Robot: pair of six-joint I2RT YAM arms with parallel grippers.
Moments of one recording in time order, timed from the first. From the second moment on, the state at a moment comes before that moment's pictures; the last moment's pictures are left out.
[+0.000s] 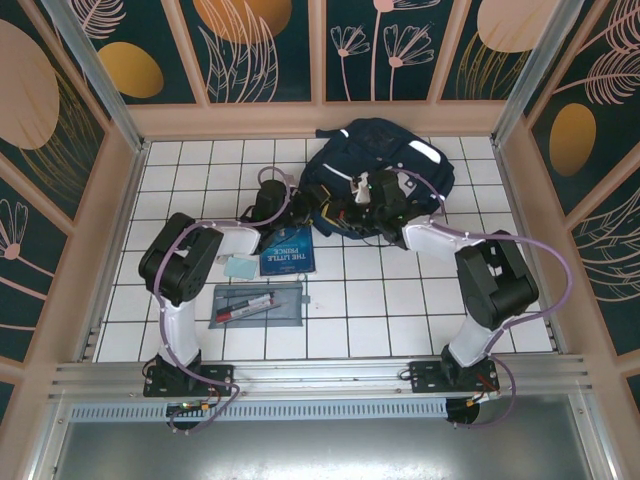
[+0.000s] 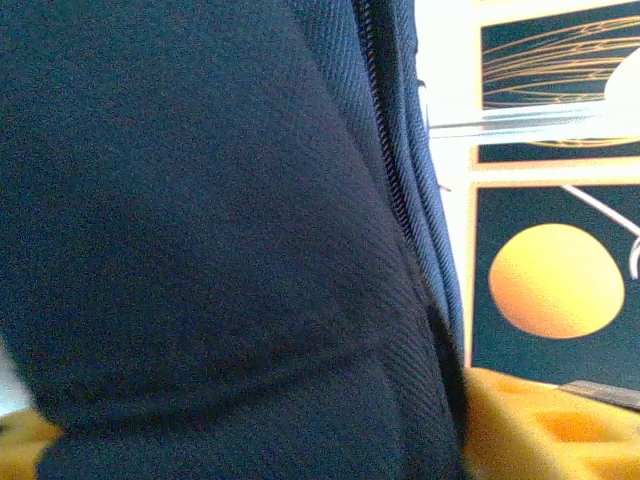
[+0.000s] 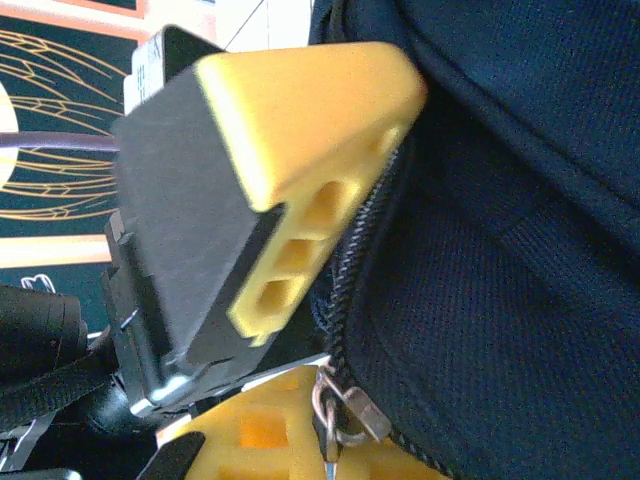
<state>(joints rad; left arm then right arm) -0.51 1.98 1.02 0.61 0.39 -1.31 0.51 1.68 0.99 0.14 -0.60 1.00</state>
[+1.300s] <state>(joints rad) -0.48 1.84 1.02 0.41 0.47 -1.14 0.12 1.66 0.99 -0.46 -0.13 0.38</state>
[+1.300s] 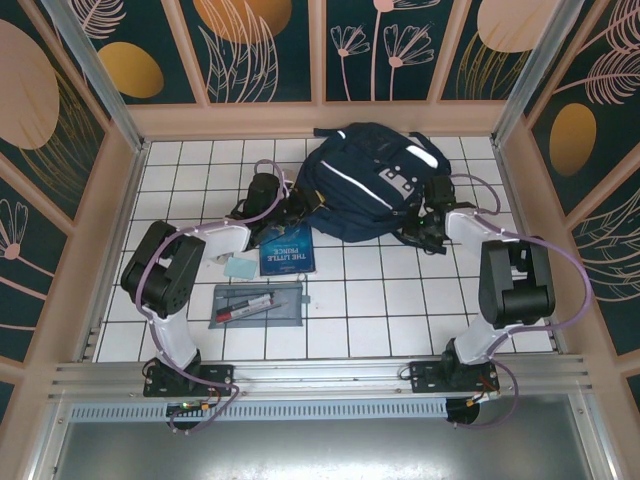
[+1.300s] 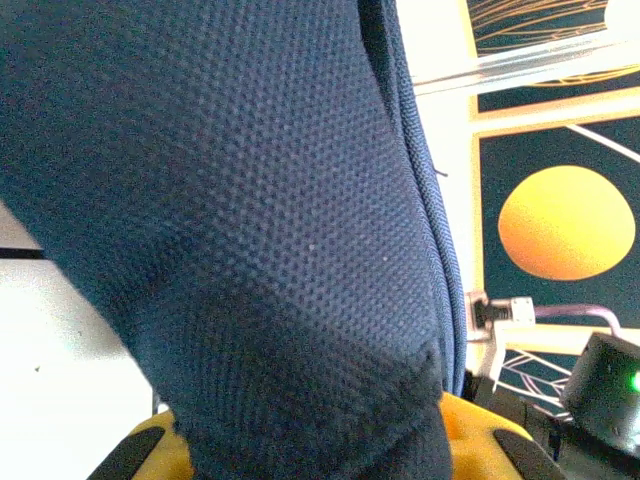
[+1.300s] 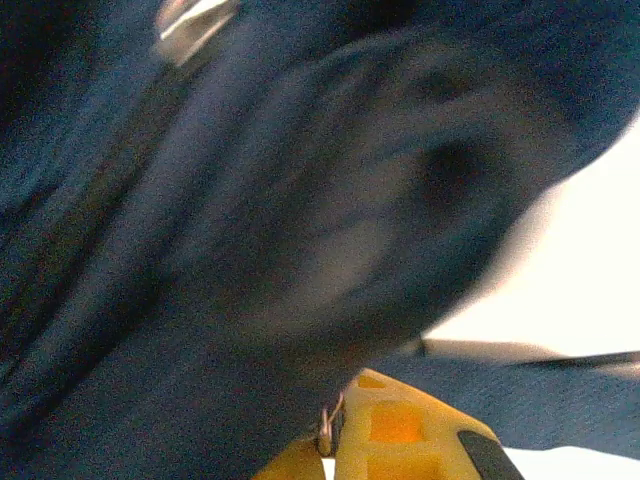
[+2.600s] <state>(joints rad) -0.77 1.83 0.91 0.62 0.22 -1.37 -0.02 1.20 0.92 -0.43 -0.31 0.56</state>
